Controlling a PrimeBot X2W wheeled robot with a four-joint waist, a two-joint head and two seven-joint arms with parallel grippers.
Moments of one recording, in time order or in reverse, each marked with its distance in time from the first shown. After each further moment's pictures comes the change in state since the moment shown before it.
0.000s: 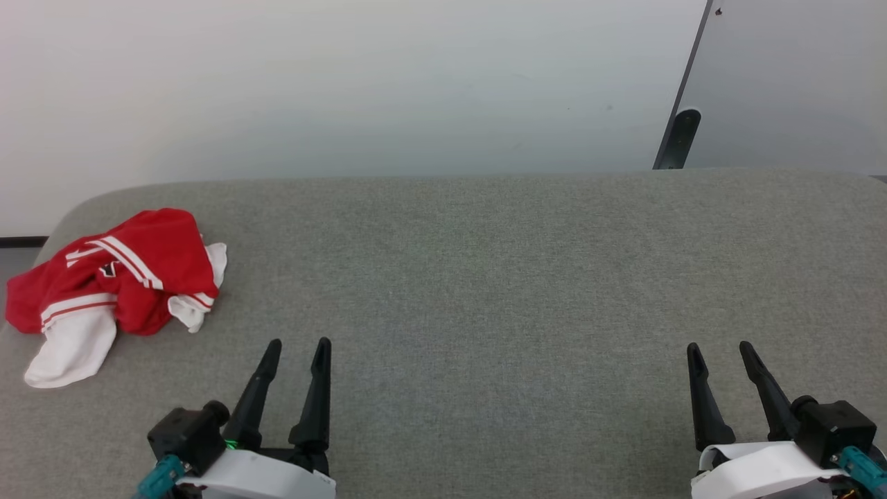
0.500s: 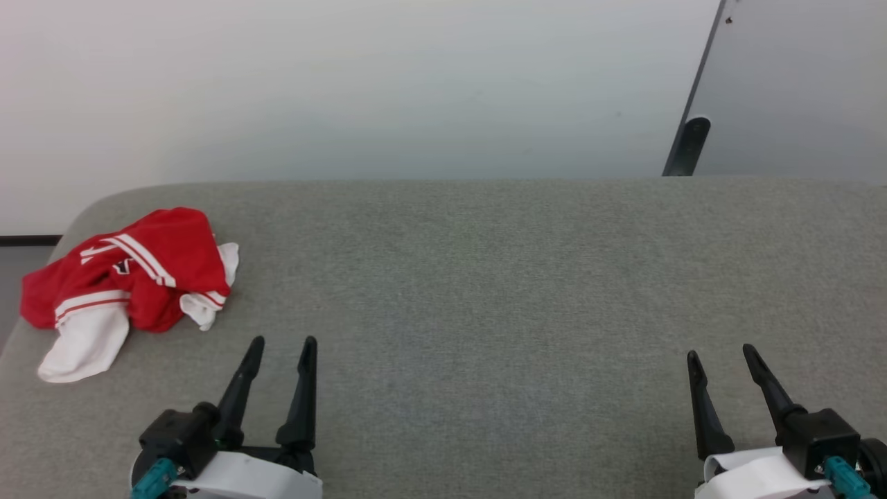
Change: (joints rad) left arm -0.001 0.016 0.018 0.004 0.081 0.000 -0.030; right arm 0.011 0.000 -0.014 -0.007 -0.164 0.000 -0.032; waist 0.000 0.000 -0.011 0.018
